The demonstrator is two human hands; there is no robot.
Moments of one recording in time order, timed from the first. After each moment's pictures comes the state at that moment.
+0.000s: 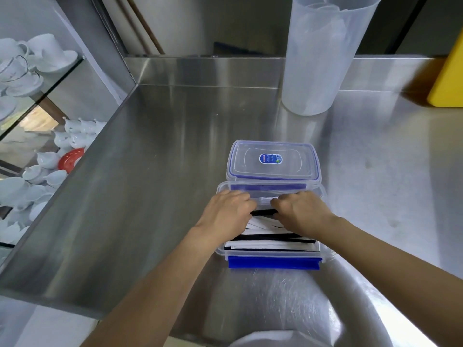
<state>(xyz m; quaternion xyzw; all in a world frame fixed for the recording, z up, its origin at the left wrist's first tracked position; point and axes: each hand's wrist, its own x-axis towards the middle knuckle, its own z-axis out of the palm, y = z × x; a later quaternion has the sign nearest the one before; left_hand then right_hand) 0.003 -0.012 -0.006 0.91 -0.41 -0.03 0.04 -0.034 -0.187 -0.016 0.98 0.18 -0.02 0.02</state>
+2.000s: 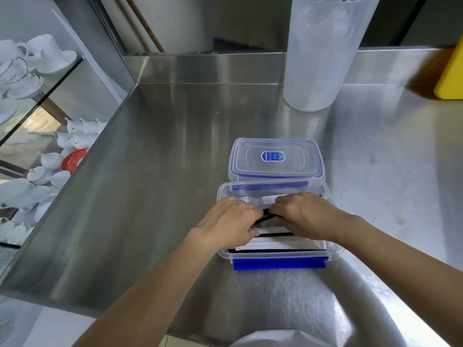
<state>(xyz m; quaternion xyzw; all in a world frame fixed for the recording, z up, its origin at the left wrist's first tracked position) -0.001 -0.011 0.000 0.88 -0.45 -0.11 -0.01 -0.040 -0.191 -0.009 0.96 0.25 -0.05 -0.10</state>
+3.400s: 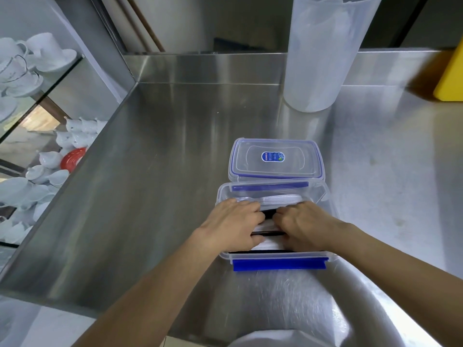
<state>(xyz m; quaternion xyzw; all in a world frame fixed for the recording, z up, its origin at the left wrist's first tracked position) -0.003 -0.013 -0.005 0.88 -0.47 -0.10 -0.02 -0.049 -0.186 -0.014 0.96 0.26 -0.12 -0.01</state>
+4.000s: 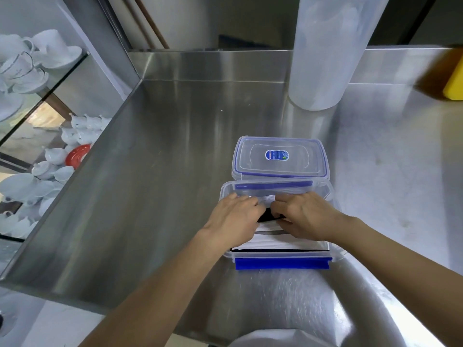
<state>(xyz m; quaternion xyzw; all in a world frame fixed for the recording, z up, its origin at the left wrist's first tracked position) -0.003 -0.014 -0.011 0.90 -0.42 -0.07 0.00 -0.039 -0.188 -0.012 0.96 0.24 -0.04 -0.10</state>
